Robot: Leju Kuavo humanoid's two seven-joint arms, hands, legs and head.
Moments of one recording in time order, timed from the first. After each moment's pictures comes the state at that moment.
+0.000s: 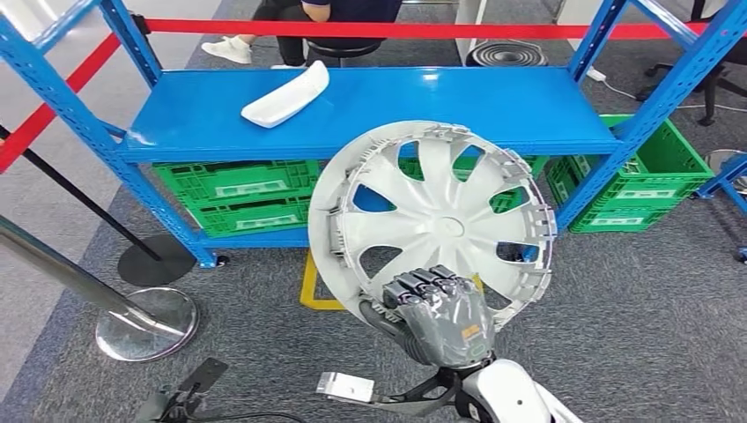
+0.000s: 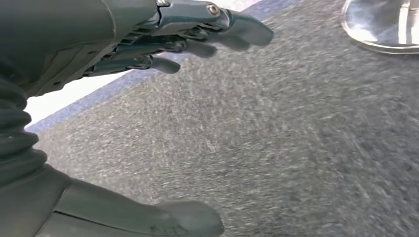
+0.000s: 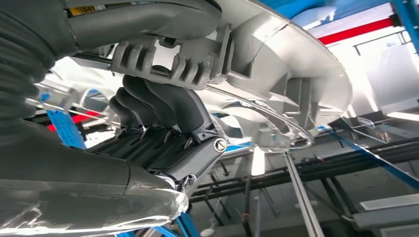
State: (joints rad) left arm -0.10 -0.23 1.02 -0.19 -1.35 0.21 -0.49; right arm -0.09 -0.06 0.72 -1.54 1.34 -0.60 0.03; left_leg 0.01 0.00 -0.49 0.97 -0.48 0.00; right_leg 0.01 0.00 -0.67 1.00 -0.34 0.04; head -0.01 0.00
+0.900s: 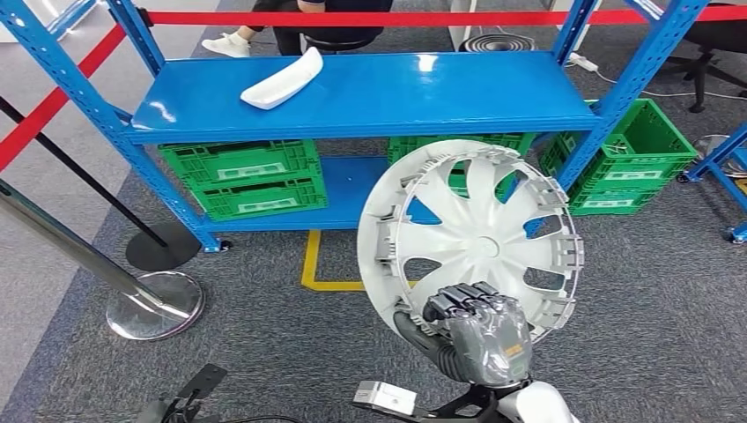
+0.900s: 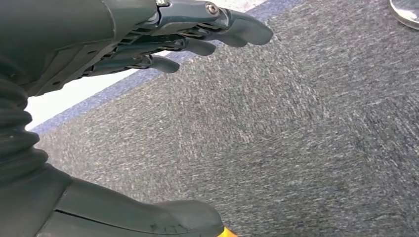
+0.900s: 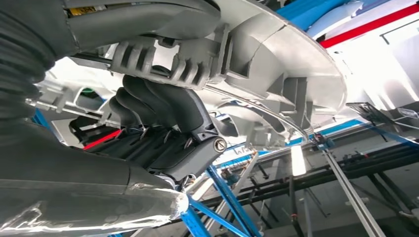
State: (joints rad) left arm -0.09 -0.23 1.02 -0.19 -1.34 0.22 -0.49; right arm 0.05 -0.08 0.63 -1.62 1.28 -0.67 -0.01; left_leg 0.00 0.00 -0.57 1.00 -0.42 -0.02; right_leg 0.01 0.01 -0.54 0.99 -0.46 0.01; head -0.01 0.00
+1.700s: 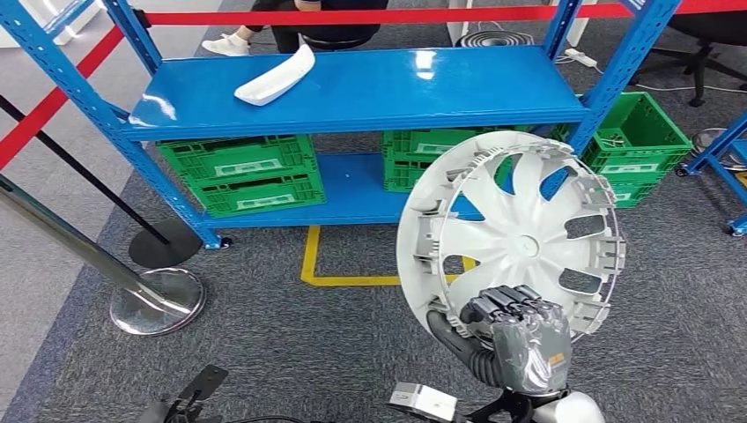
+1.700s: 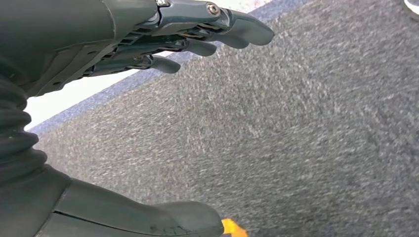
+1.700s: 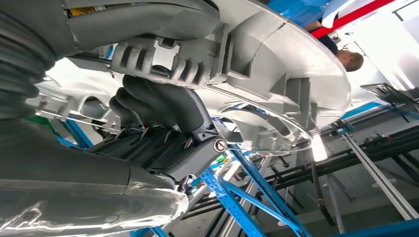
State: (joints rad) left arm -0.08 -0.23 1.02 -0.19 -1.34 0.22 -0.49; right arm 0.13 -0.09 0.52 -1.71 1.24 -0.69 -0.06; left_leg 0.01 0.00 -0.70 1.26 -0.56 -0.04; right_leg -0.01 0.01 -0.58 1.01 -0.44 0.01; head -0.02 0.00
